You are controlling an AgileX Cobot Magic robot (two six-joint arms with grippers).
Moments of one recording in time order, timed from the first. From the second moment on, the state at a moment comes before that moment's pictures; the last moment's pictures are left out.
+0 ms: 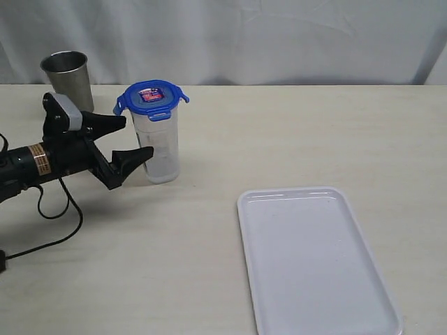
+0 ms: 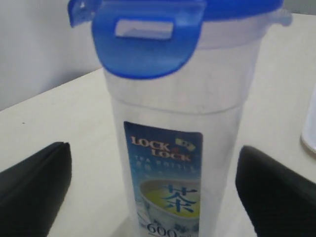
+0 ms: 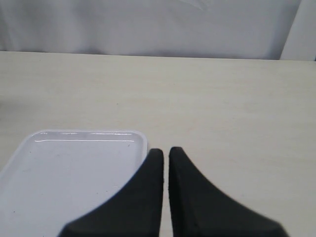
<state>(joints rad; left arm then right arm) 0.00 2.19 -0.87 0.98 -1.16 -0.24 0.05 0.00 0.00 0.05 0.35 -0.06</state>
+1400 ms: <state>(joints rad) -0.11 2.37 -1.08 1.01 -1.14 -0.26 0.05 0.00 0.00 0.05 0.35 -0.06</state>
